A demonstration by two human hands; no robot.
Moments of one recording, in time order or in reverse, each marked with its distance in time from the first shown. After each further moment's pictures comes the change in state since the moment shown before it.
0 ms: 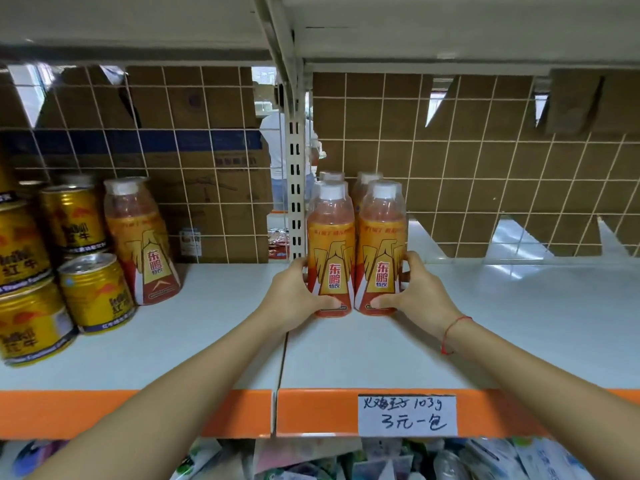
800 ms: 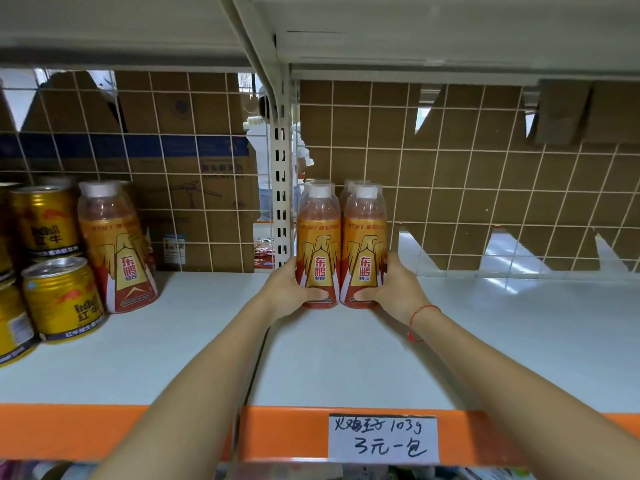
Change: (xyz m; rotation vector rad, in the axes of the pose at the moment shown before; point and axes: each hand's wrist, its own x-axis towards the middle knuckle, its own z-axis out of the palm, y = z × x) left_hand 0.041 0.001 0.015 -0.110 -0.033 -0.023; right_hand 0.045 0.018 0.004 0.001 0.022 -0.032
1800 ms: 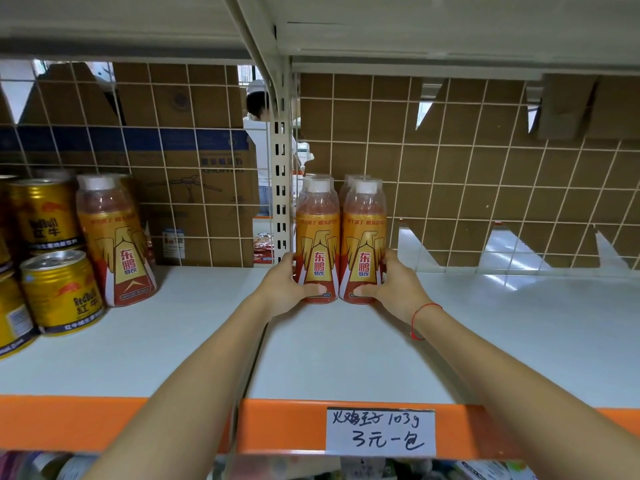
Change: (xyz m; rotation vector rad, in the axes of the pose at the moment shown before) left_hand 0.002 -0.008 -0.001 0.002 0.020 -0.041; right_hand 0.001 0.005 0.002 -0.082 -0.027 0.002
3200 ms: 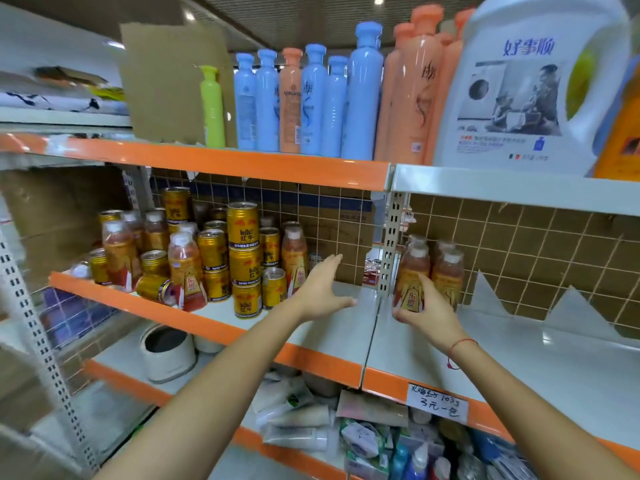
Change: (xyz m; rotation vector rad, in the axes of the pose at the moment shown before) left_hand -0.195 0.114 -0.149 0.421 0.127 0.013; right_hand -0.118 -0.165 -0.038 0.000 -0.149 -0.188
